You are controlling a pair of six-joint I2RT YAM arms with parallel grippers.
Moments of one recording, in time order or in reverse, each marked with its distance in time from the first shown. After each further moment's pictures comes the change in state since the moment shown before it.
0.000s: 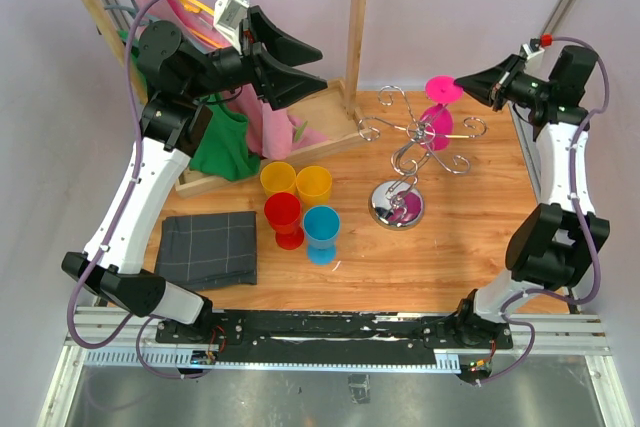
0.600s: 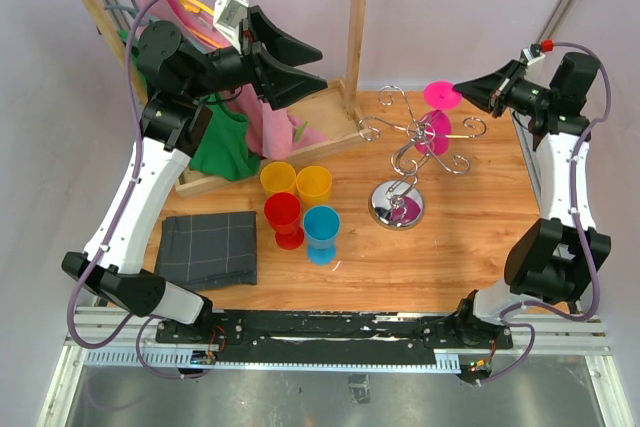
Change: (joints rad) left arm 0.000 0.000 0.000 0.002 0.000 -0.012; right arm 0.000 -0.083 -0.071 0.006 -0.001 0.008
